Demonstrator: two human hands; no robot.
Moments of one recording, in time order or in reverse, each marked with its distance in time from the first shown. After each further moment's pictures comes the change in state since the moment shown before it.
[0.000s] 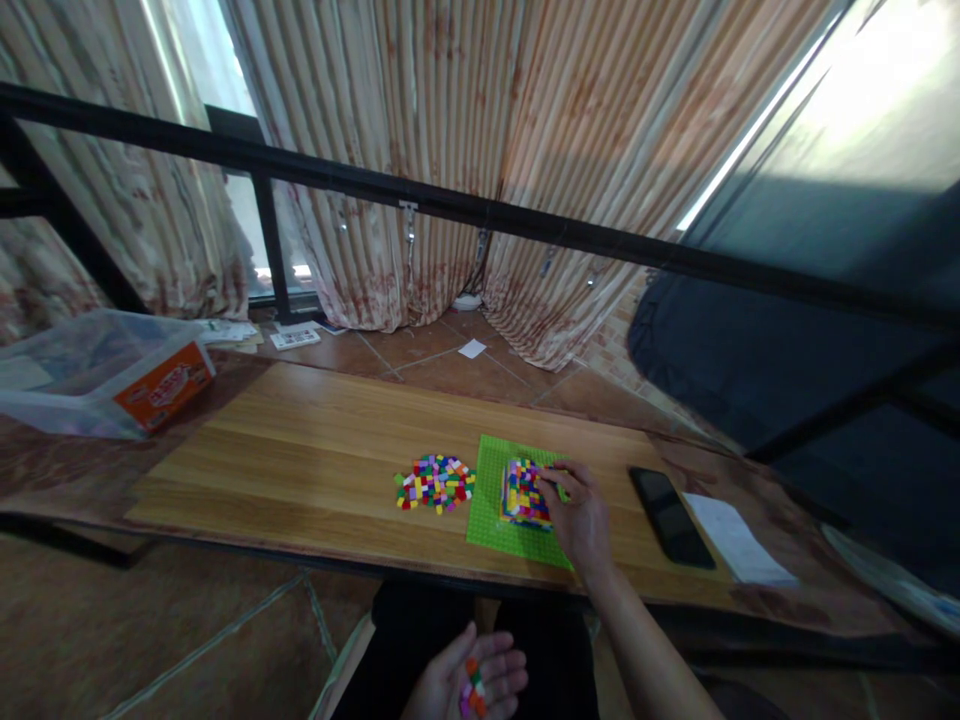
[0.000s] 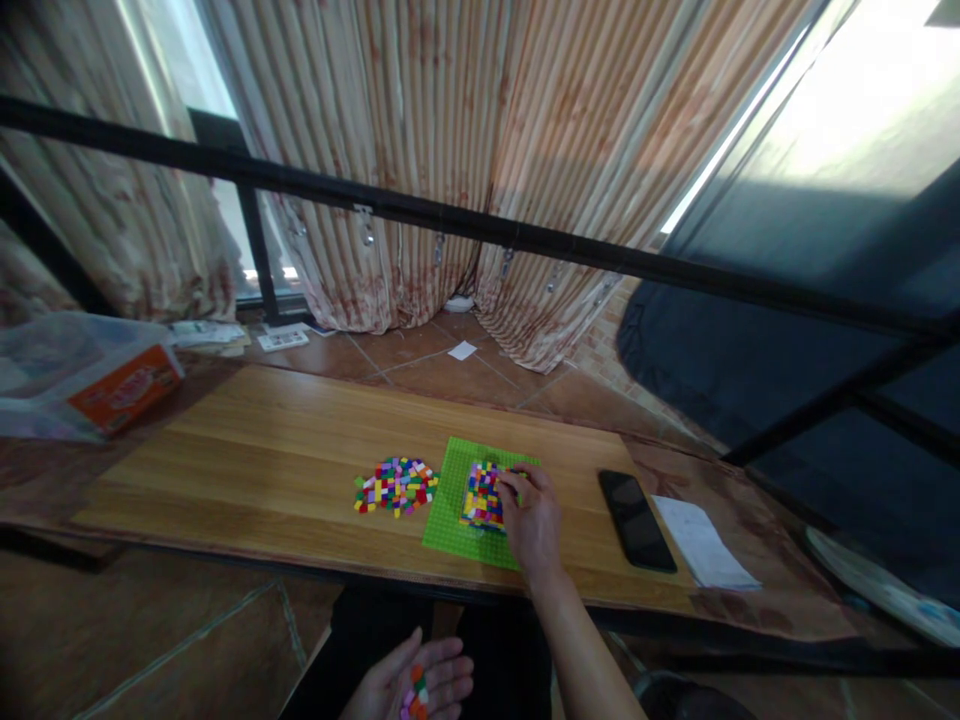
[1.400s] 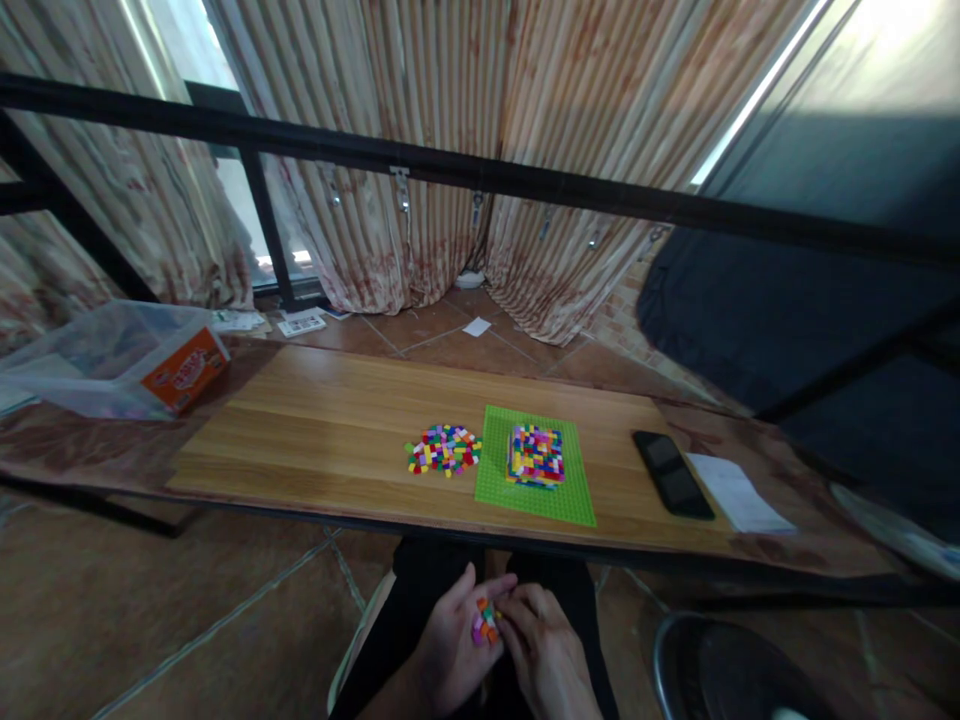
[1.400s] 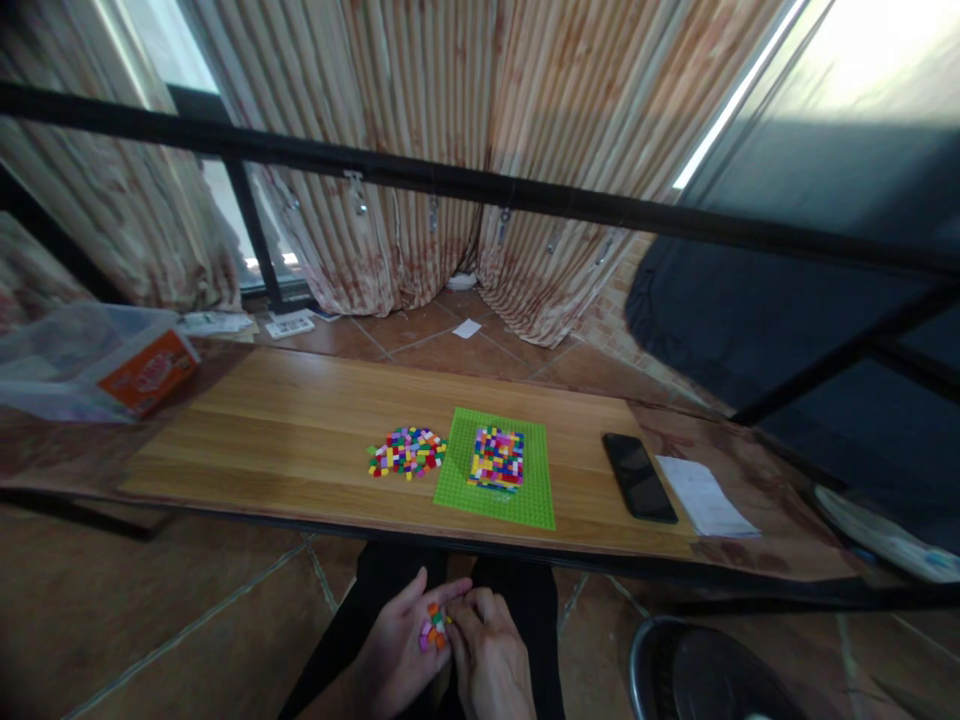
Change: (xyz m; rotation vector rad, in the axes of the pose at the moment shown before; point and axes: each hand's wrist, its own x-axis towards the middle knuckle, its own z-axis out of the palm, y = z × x) left_hand -0.013 -0.007 0.021 -0.069 0.045 0.116; right_hand -0.180 -0.072 -0.025 -0.014 -0.508 0.048
